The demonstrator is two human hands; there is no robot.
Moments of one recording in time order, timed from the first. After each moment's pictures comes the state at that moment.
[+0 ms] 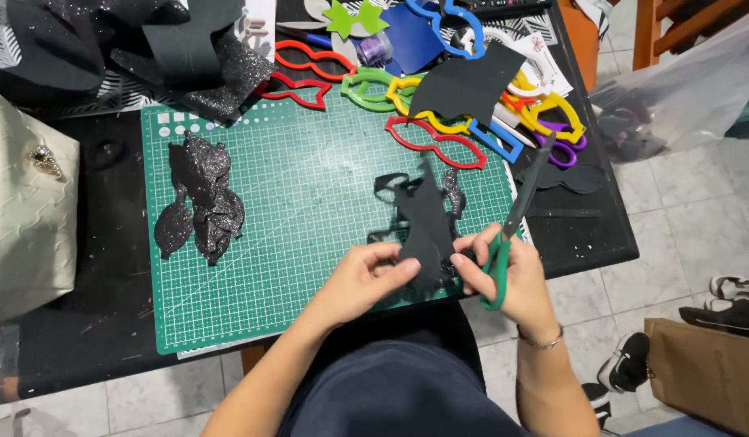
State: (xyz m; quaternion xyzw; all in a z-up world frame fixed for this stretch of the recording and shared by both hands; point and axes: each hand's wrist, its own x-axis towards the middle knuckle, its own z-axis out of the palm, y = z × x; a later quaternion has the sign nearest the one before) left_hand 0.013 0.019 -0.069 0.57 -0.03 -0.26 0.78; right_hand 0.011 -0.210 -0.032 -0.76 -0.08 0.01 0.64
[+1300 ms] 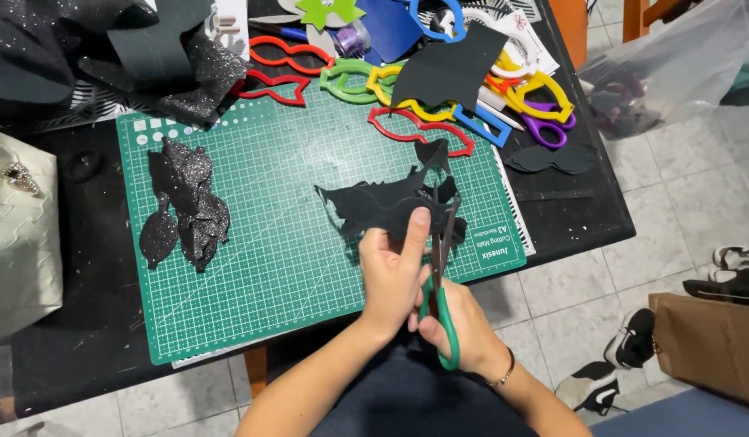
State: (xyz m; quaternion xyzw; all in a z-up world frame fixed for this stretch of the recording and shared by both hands) left_hand 0.011 -0.050 -0.016 0.55 0.20 -0.07 0.81; right_hand -0.043 -0.167 -0.044 -0.81 -0.18 0.09 0.55
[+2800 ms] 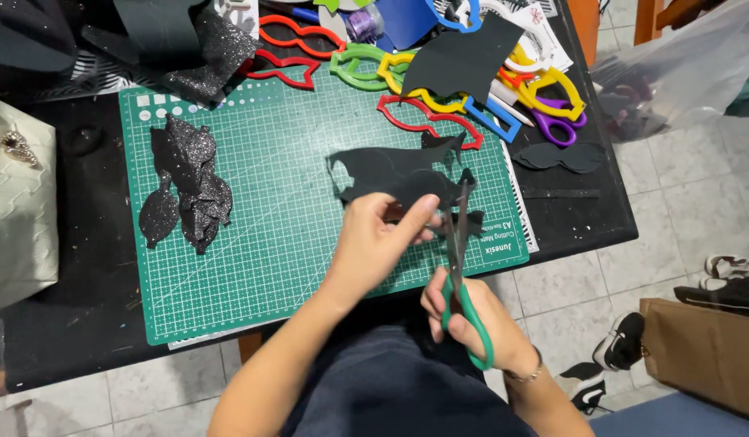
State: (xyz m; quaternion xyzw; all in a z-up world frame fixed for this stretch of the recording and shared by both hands) left_hand 0.038 -0.012 -0.006 0.63 0.00 -0.09 0.77; right_hand -0.040 -0.187 -0.038 -0.70 -0.19 0.17 0.66
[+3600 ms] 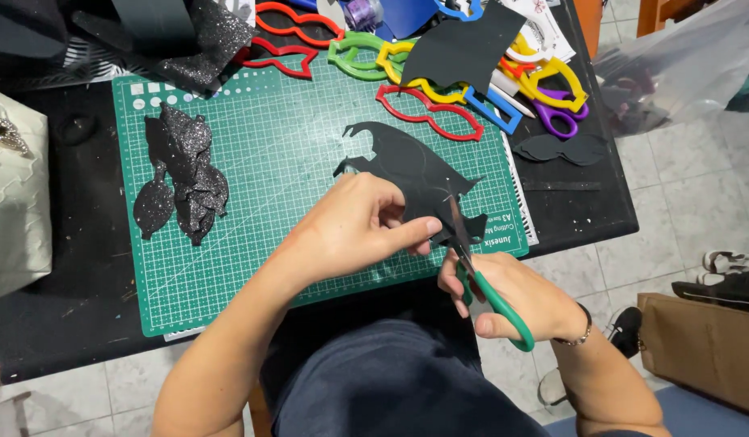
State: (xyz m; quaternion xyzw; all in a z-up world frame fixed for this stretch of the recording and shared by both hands) left_hand 0.061 0.029 0.045 0.81 -0.17 -0.22 0.51; right_hand -0.001 -0.223 0.002 -0.77 -0.32 0.25 0.48
